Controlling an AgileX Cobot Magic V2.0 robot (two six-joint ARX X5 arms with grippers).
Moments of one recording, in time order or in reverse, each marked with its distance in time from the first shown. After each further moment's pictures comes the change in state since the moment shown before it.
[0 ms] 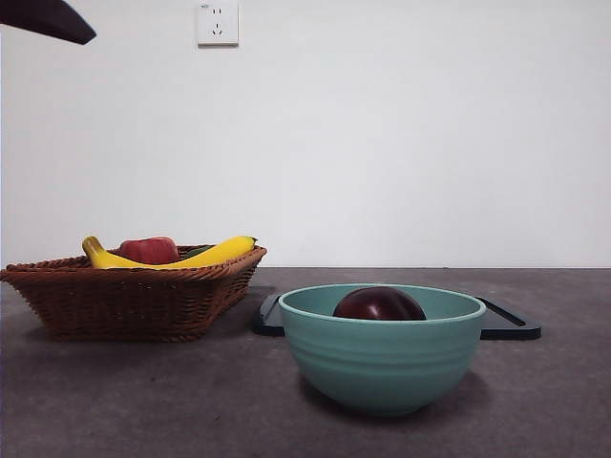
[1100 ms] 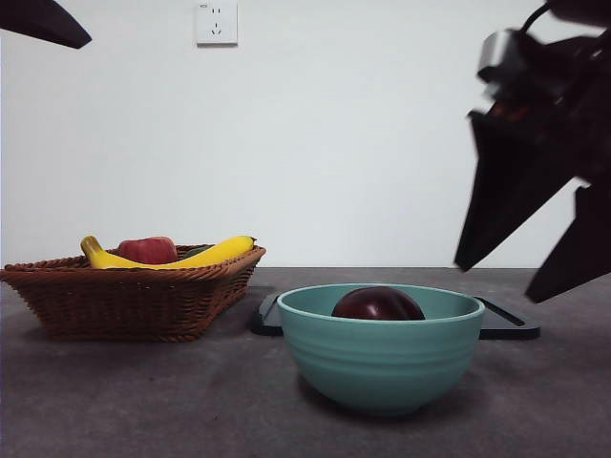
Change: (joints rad) left arm 0.000 0.000 0.000 -0.007 0.000 0.000; right arm 0.373 0.440 -0.309 0.585 0.170 0.254
